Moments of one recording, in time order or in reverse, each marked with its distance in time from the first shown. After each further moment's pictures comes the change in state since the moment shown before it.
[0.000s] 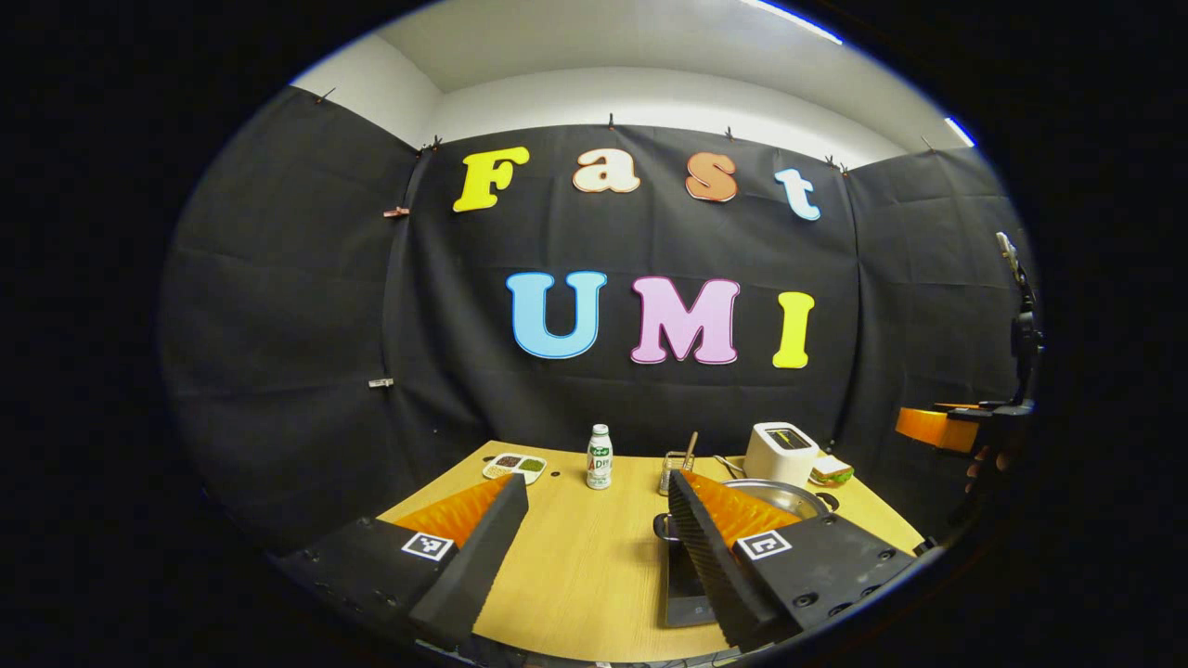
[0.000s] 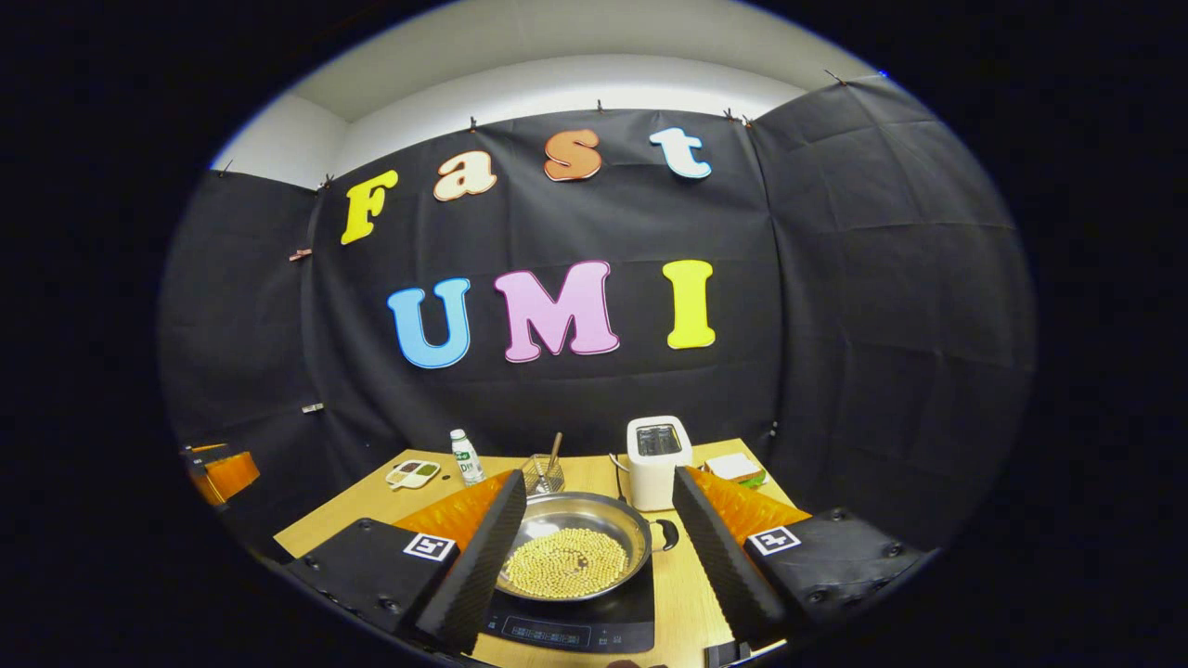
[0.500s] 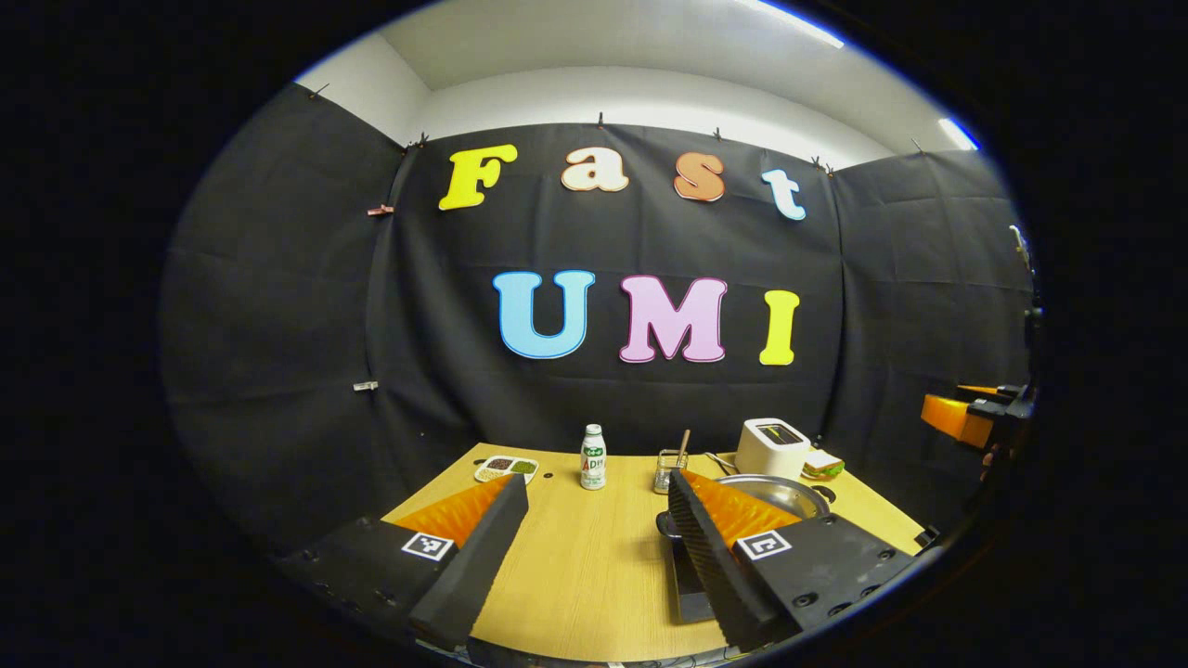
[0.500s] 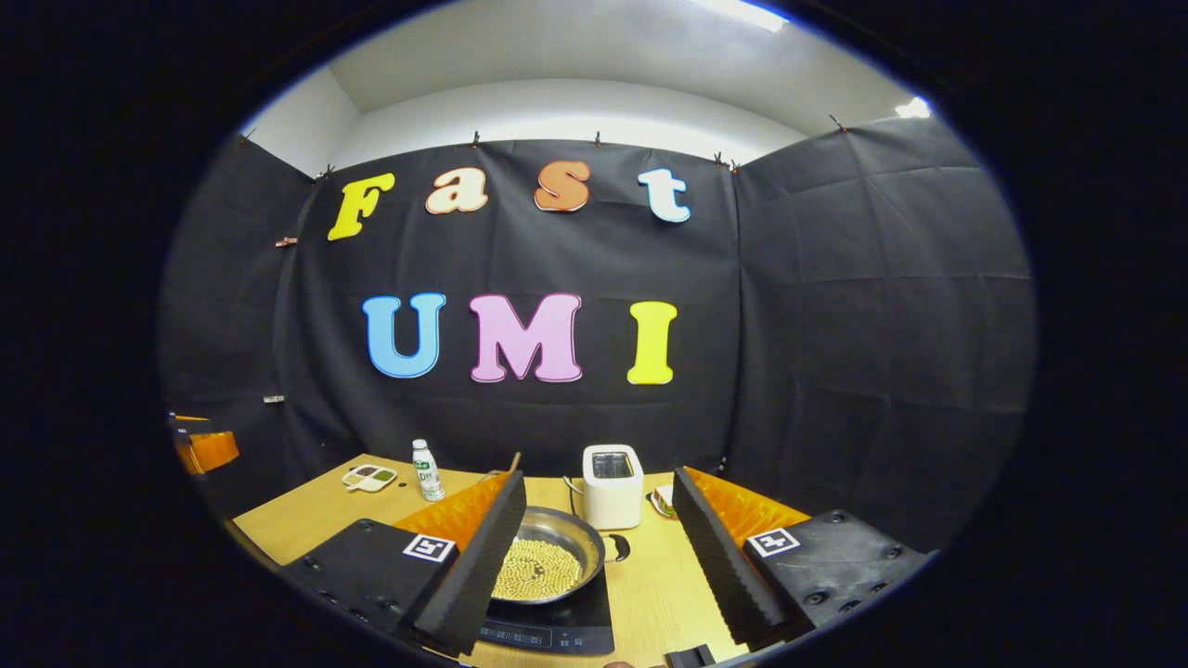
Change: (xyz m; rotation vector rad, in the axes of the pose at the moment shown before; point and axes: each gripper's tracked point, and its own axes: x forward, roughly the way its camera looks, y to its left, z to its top) left arm 0.005 0.025 0.001 0.017 -0.008 -0.052; right arm -0.039 -0.010 -0.004 -0.062 -0.057 -0.109
